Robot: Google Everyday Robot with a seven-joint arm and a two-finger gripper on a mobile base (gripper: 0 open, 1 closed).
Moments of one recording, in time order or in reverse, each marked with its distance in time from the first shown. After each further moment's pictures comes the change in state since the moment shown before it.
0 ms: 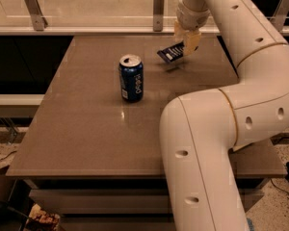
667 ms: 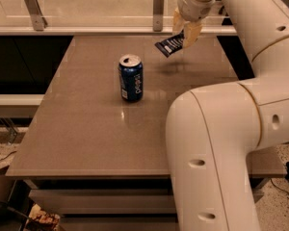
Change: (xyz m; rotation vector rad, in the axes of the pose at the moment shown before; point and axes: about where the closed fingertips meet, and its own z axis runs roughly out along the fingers) arm -0.016 -0.005 -0.037 0.078 -0.033 -0.062
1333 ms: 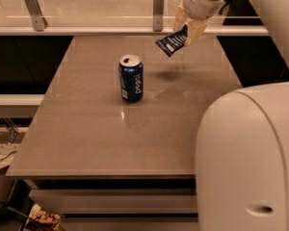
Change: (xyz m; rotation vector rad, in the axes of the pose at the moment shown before) arm -0.015 0.012 -0.032 0.106 -0.026 -0.079
